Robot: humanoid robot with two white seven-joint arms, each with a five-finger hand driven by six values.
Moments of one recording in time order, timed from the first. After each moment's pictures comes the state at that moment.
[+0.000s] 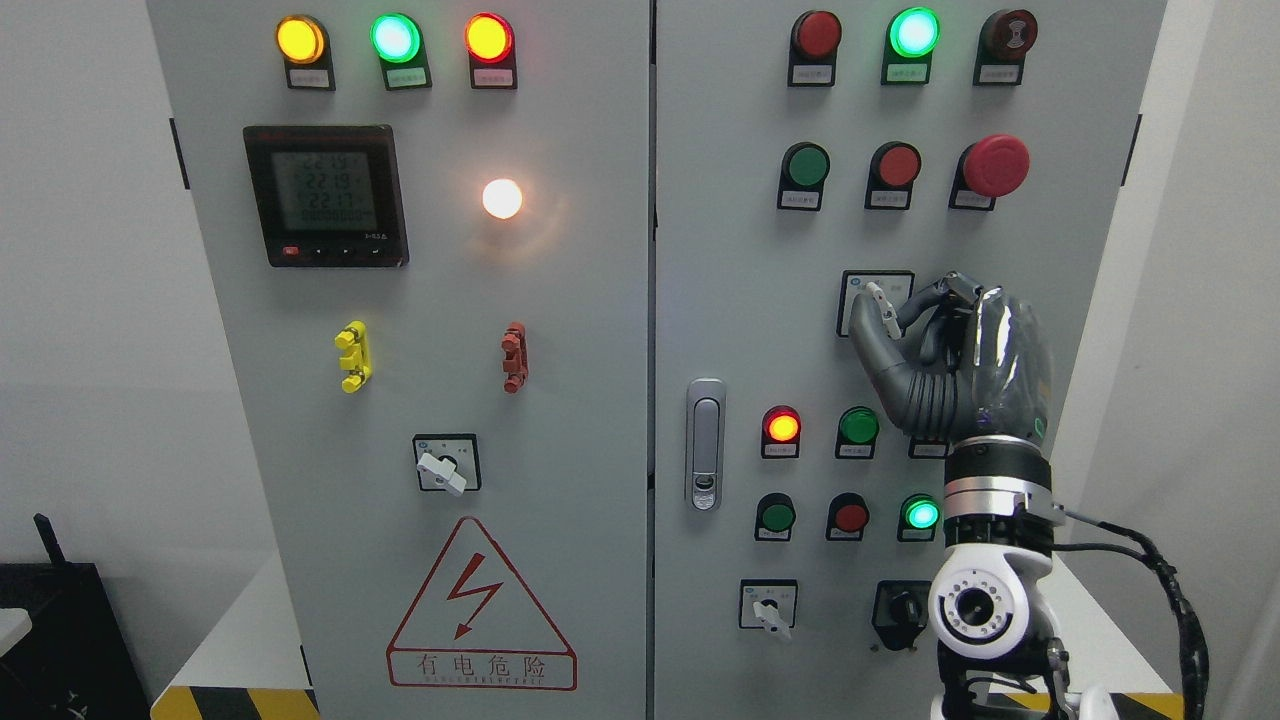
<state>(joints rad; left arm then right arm) 0.00 -0.09 0.00 0.00 0.00 -0.07 0.07 -0.72 0.13 0.00 -1.74 0.79 0.33 -0.06</state>
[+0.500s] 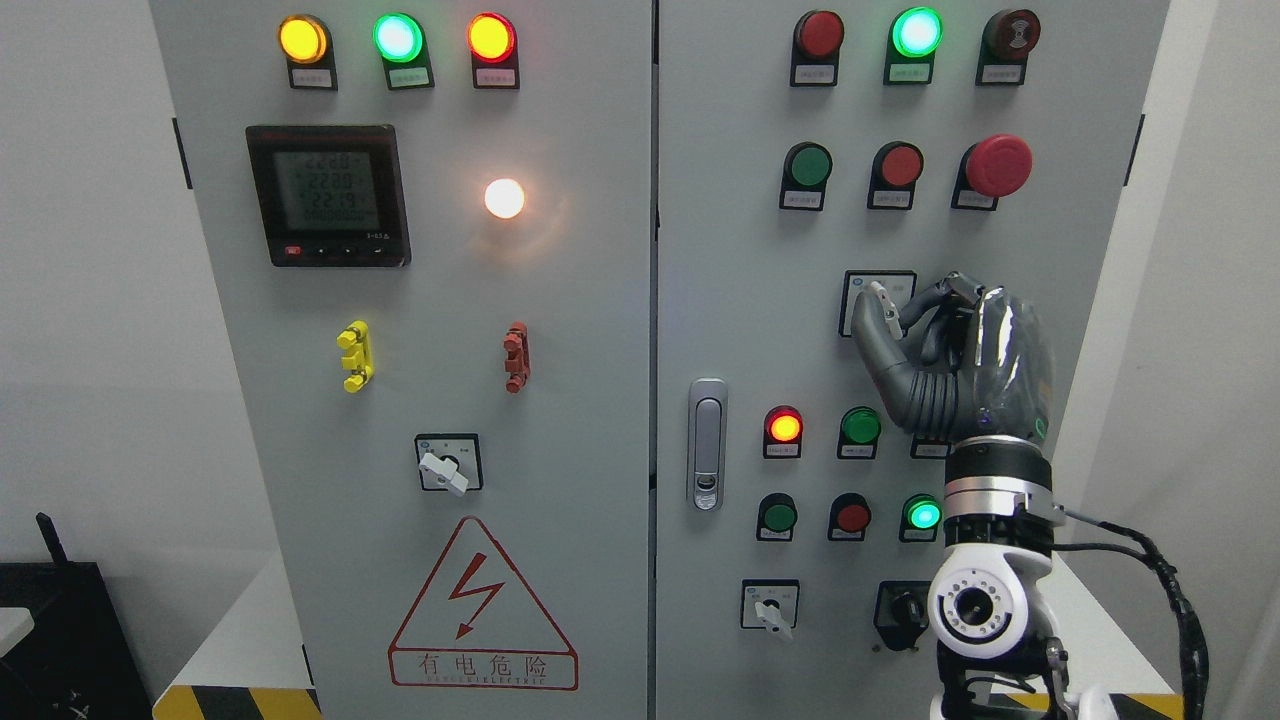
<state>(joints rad) 0.00 -0.09 0.00 0.00 0.00 -0.07 0.07 -0.73 0.13 0.00 -1.74 0.79 0.33 -0.07</state>
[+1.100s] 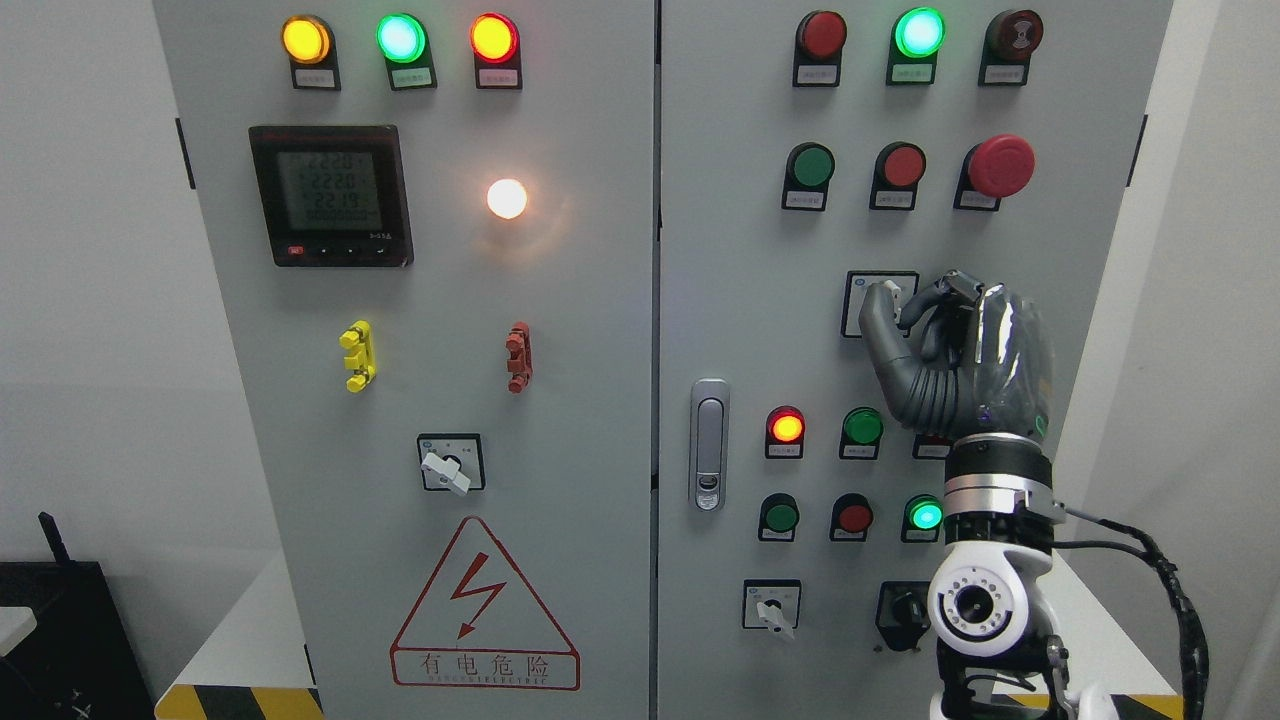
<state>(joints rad) 0.00 -0.09 0.00 0.00 0.00 -0.07 0.07 -0.73 0.13 0.00 -1.74 0.79 0.33 -0.07</state>
